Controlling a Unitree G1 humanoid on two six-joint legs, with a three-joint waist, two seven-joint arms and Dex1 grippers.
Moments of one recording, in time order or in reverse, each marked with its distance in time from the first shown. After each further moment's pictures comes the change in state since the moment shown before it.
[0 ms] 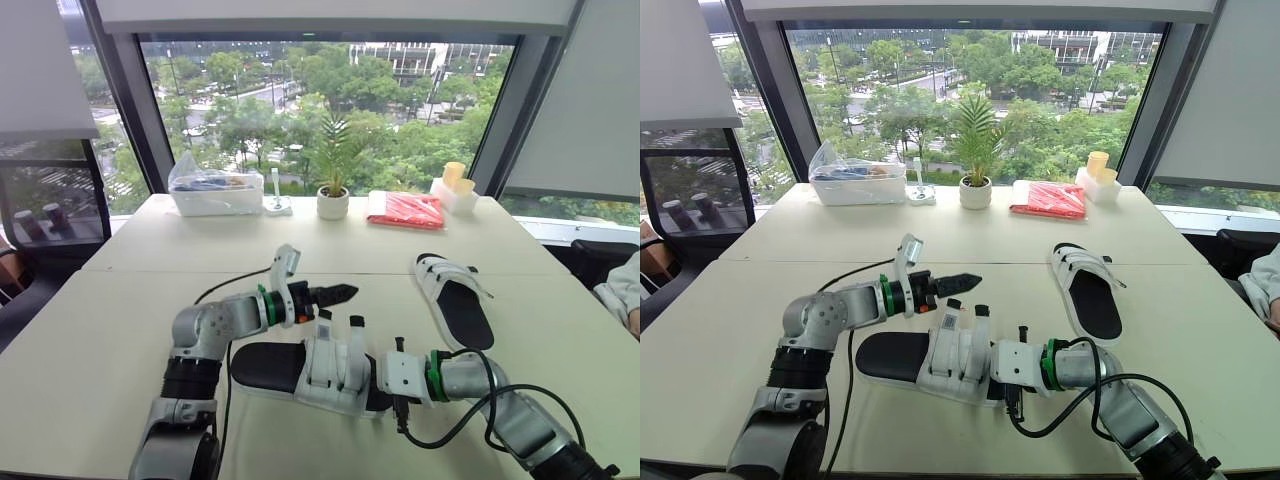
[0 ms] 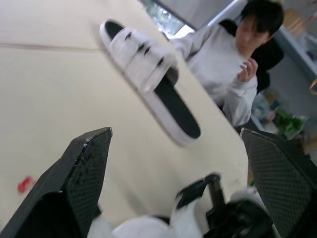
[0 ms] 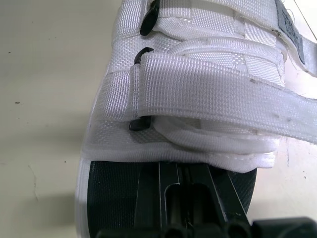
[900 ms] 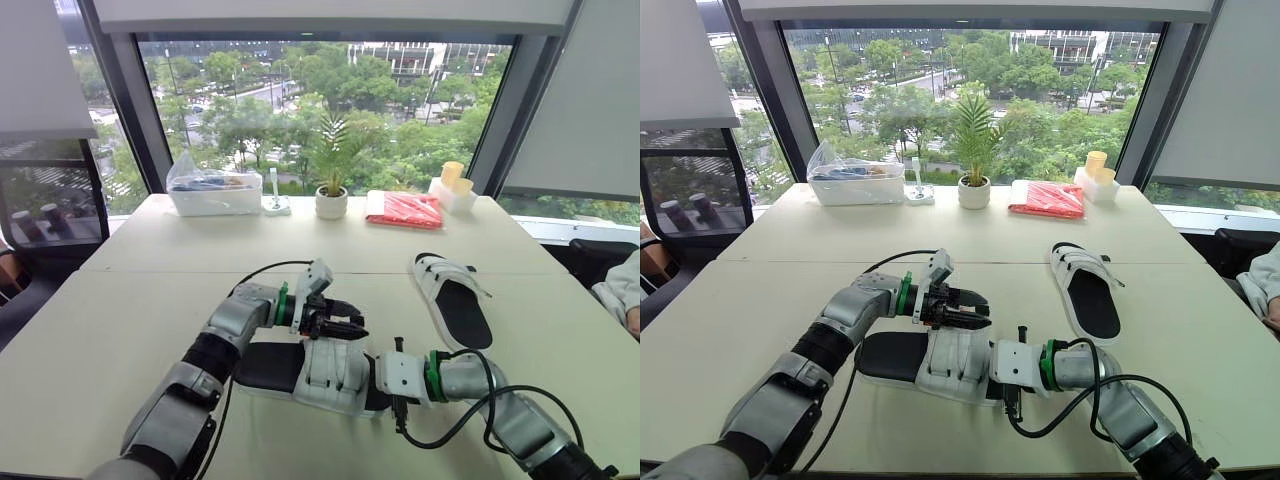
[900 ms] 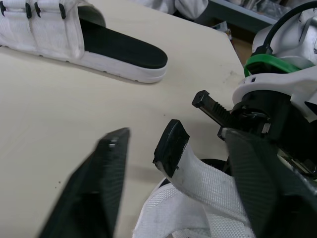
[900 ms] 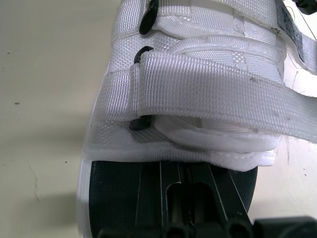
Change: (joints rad) left arm -0.120 0.089 -0.409 0.425 0.408 -0.695 -0.702; right arm 0.006 0.005 0.003 -0.002 -0.002 0.000 -0.020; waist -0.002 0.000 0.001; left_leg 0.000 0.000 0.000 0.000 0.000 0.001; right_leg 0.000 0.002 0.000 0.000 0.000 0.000
